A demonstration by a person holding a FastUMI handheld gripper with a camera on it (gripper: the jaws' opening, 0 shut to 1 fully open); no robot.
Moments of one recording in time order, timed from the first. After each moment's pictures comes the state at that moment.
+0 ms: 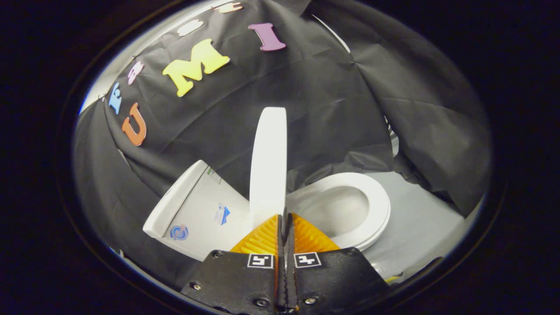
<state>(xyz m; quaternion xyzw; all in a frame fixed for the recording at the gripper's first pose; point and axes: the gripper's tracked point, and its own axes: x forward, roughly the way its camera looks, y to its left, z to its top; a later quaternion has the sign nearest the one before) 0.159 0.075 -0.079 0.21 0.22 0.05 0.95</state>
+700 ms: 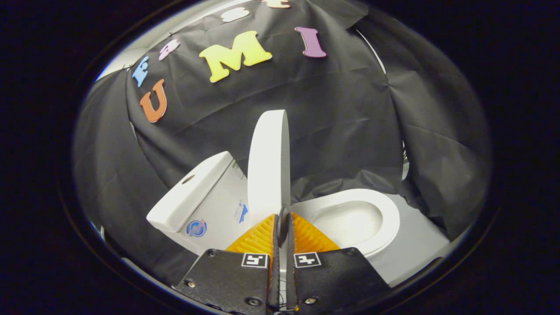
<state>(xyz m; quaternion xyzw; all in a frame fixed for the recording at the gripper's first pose) 0.156 0.155 -0.054 0.12 0.19 0.07 0.97</state>
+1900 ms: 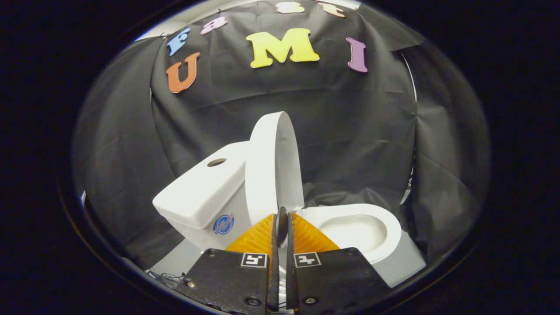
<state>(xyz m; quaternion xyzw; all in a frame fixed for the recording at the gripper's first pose) 0.152 0.247 -0.052 0.01 0.18 0.09 0.98</state>
